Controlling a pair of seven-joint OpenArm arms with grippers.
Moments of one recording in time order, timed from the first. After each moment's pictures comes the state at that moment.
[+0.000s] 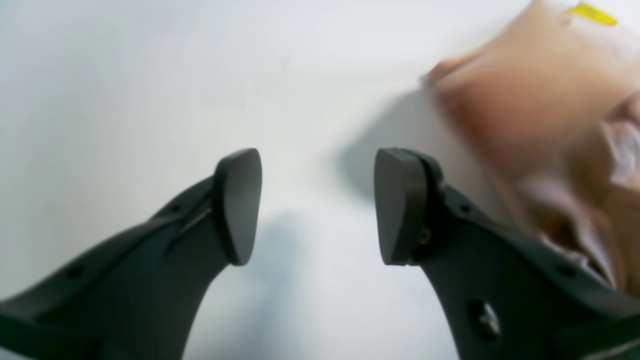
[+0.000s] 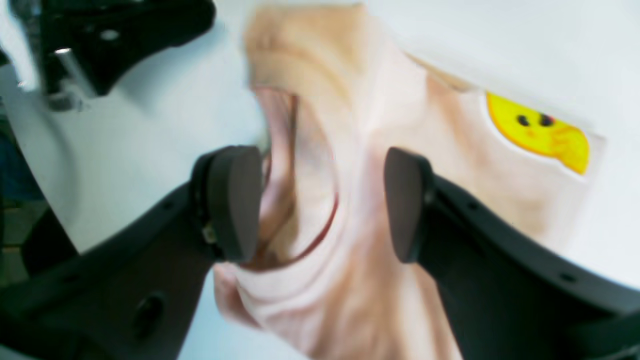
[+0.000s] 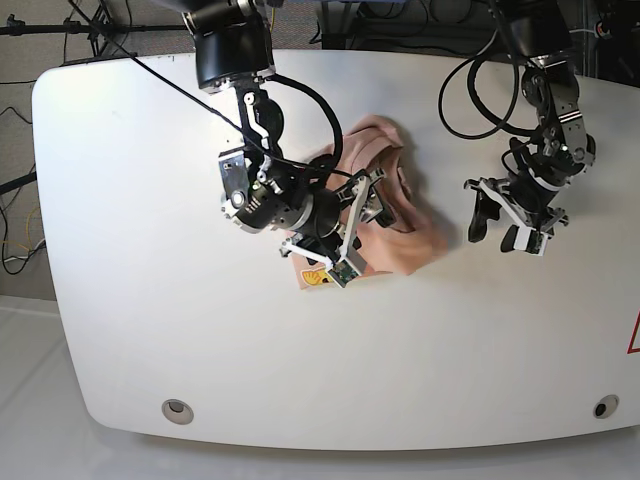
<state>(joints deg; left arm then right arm) 2.5 -10.0 -20.8 86.6 -10.3 -39.1 28.5 8.2 -6.4 -12.6 96.4 19.7 25.1 -66.1</state>
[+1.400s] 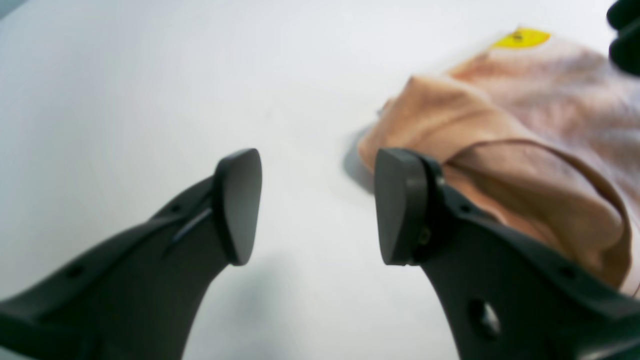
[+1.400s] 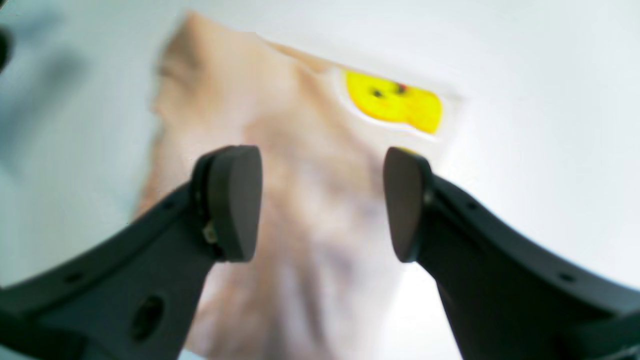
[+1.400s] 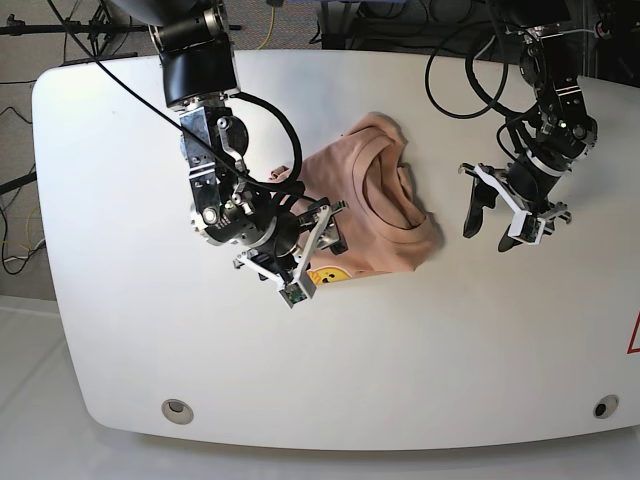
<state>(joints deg) 8.8 -9.2 -19.7 100.0 -10.1 -38.9 28.8 11.4 2.7 -12.6 92.1 20.0 16.3 -60.2</state>
